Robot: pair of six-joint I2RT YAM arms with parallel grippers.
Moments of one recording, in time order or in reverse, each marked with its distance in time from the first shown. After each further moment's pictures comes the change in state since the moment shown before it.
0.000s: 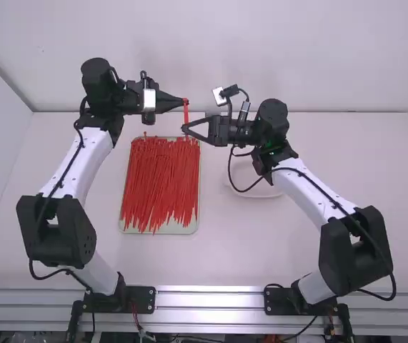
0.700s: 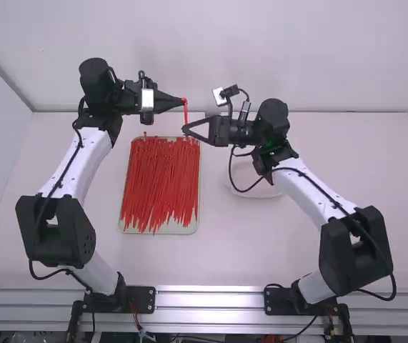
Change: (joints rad) left arm 0.015 0.000 0.000 0.001 0.008 -0.003; right arm -0.002 0.000 0.000 0.000 -0.019 0.001
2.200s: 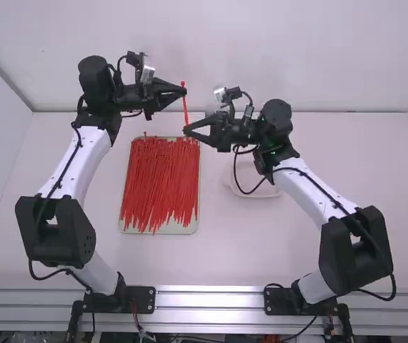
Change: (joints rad) left arm 0.004 0.000 0.020 -0.023 -0.158 -0.624; right arm -0.014 0.000 0.000 0.079 -0.055 -0.219
